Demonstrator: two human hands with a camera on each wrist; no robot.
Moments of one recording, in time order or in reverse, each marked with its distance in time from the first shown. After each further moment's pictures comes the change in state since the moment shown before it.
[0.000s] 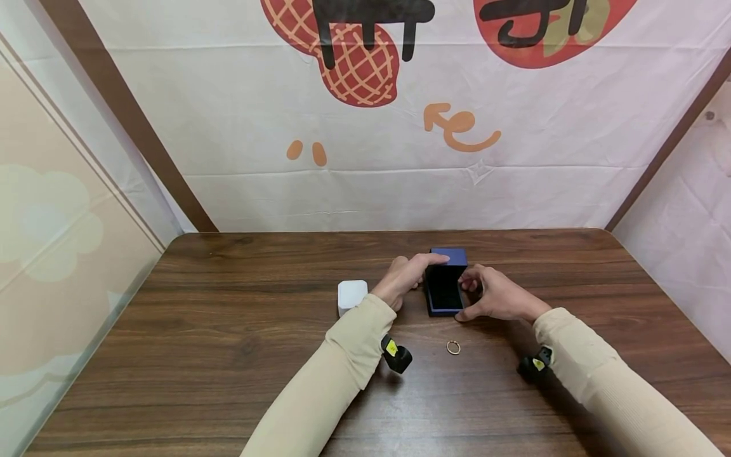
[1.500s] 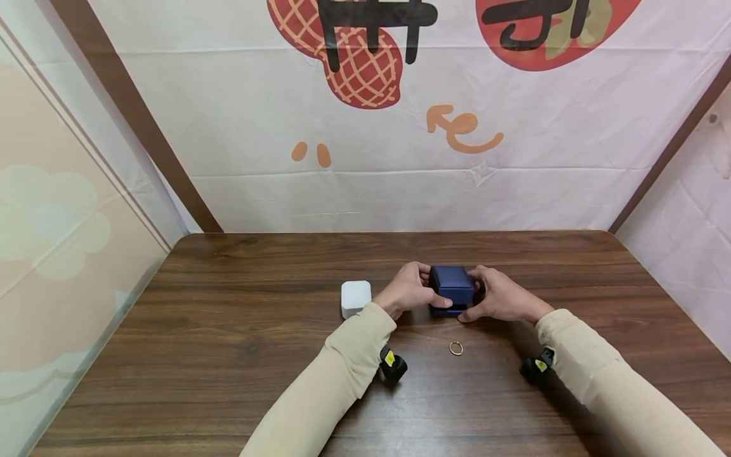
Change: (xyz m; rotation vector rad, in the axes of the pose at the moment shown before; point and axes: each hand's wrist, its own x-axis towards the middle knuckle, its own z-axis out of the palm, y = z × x) left_hand 0.000 -0.021 -0.005 0.143 -0.189 0.214; right_hand -0.002 -0.003 -0.001 0.009 -0.022 0.011
